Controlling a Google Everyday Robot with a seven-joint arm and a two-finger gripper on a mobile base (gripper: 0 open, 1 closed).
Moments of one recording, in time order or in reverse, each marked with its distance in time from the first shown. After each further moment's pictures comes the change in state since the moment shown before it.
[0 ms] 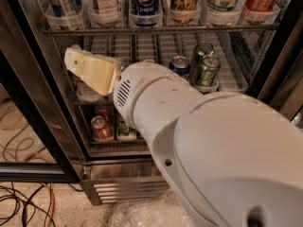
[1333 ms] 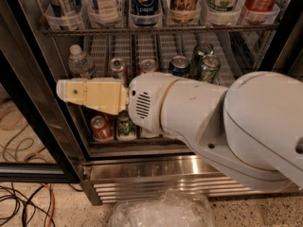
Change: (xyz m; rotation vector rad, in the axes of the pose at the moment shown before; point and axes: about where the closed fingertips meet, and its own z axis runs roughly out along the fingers) arm 0.038 0.016 0.001 -0.362 0.218 -0.083
